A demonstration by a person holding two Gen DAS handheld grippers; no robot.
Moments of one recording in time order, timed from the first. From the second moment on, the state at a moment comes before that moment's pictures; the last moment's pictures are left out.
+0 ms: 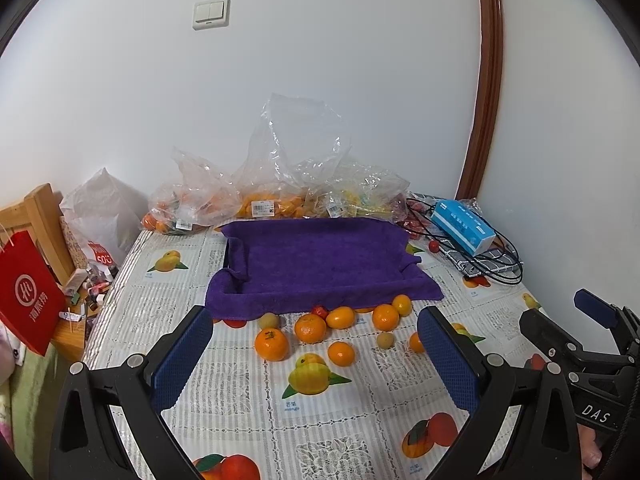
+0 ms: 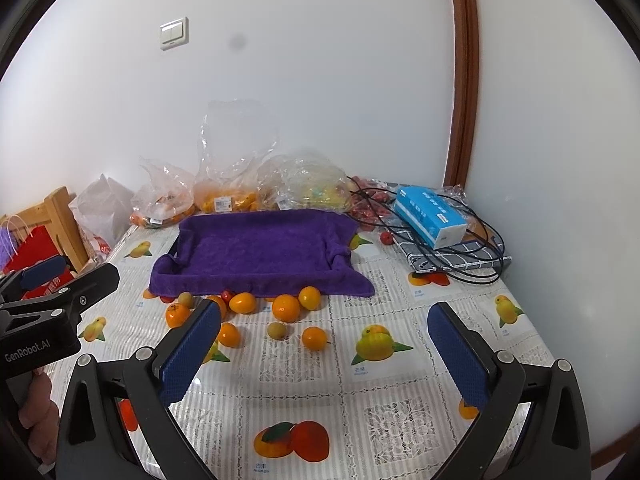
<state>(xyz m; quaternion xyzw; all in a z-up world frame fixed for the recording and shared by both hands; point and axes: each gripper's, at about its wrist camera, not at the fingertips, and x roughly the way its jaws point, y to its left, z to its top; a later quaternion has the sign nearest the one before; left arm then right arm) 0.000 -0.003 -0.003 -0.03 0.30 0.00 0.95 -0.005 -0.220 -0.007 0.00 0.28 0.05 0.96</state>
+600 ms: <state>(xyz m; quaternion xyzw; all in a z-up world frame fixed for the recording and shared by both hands) 0.000 -0.006 -0.003 -0.04 0.29 0.00 0.96 -0.006 -0.222 -0.008 0.01 0.28 0.05 0.96</state>
